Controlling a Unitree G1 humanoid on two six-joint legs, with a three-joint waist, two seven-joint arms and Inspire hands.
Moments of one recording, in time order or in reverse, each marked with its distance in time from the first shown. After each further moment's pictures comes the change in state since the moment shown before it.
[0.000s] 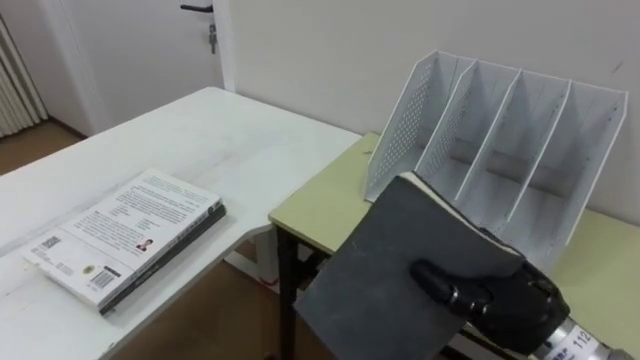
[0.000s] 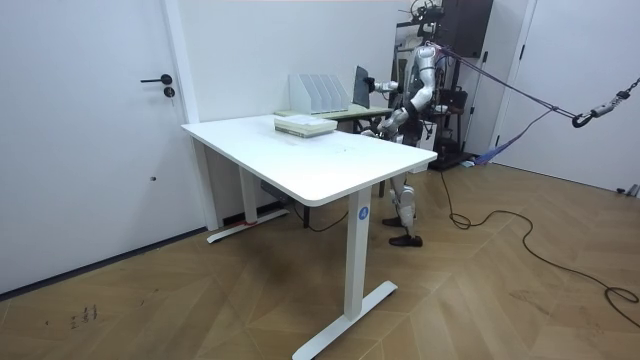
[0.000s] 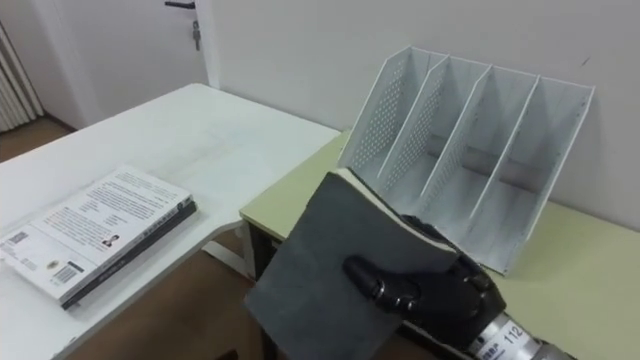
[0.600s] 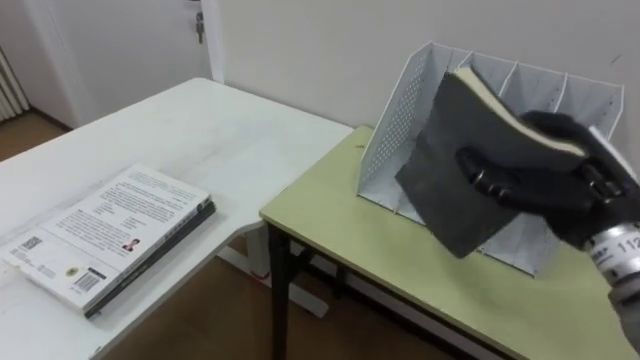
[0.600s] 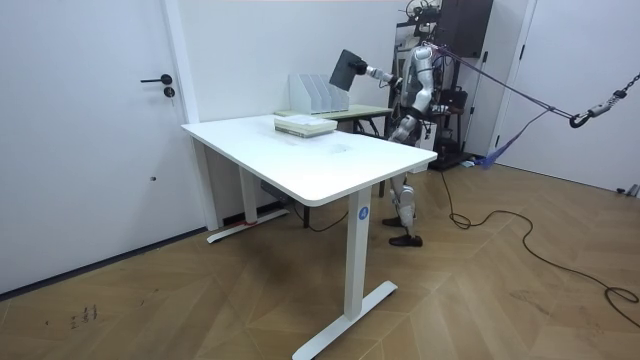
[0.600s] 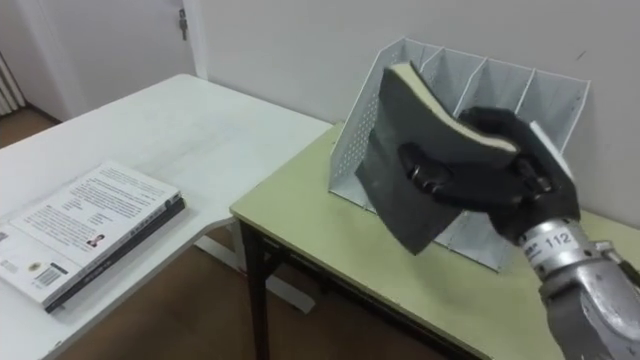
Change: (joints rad) left arm 0.044 -0.113 0.056 0.328 0.204 -0.167 0.149; right arm -0.233 0.015 -0.095 -0.144 -0.348 -0.138 -0.505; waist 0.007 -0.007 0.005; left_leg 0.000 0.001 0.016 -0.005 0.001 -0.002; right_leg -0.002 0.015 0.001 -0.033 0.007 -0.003
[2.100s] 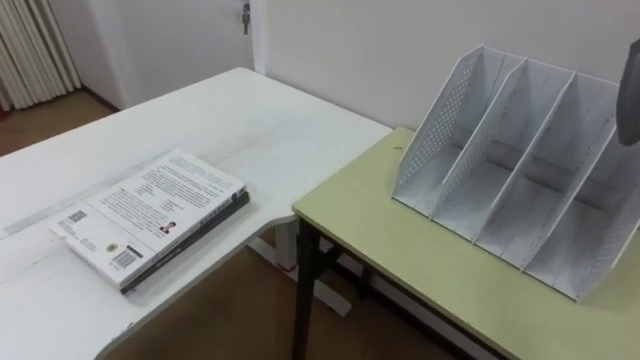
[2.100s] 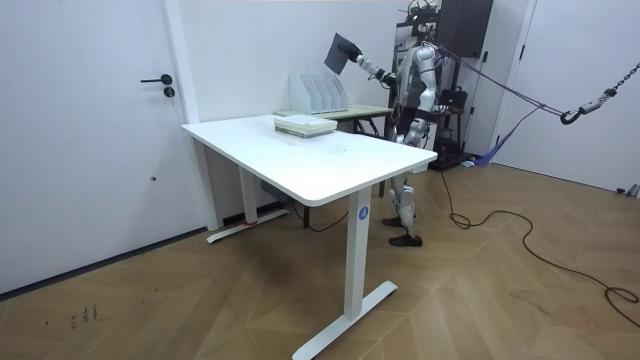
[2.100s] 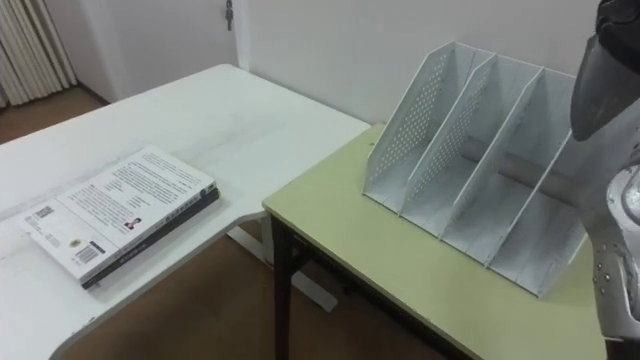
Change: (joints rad) left arm 0.007 -0.017 0.027 0.198 0.003 -0.052 0.087; right arm -0.283 -0.088 -0.055 0.294 -0.188 -0.102 -0.691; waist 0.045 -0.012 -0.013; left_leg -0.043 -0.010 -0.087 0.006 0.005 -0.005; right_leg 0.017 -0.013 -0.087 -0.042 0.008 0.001
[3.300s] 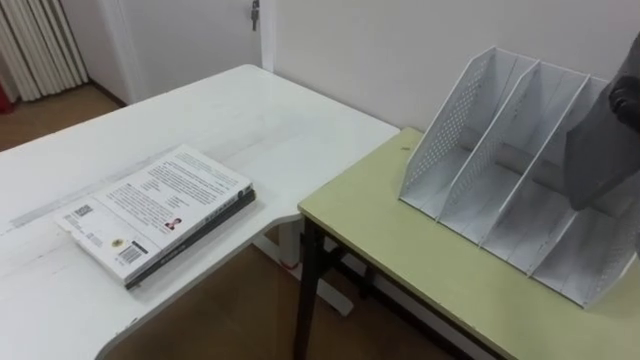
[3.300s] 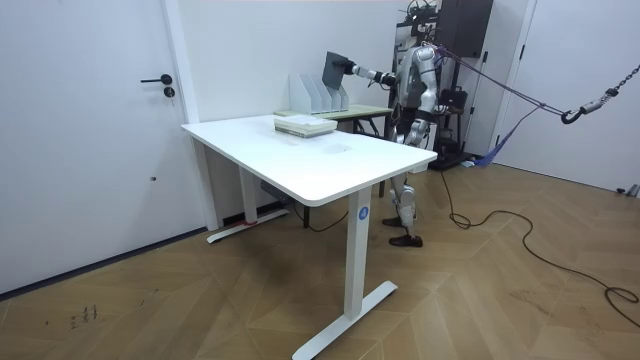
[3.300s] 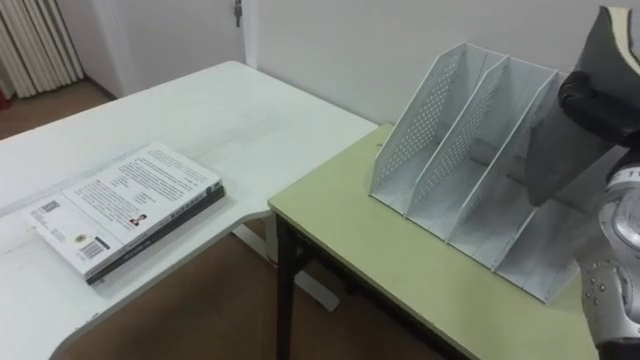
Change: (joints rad) left arm 0.013 -0.006 0.035 -0.016 0.000 0.007 -0.002; right arm -0.004 -0.004 0.017 0.319 0.199 0.000 0.122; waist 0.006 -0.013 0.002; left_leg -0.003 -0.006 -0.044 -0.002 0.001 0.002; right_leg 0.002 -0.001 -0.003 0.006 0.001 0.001
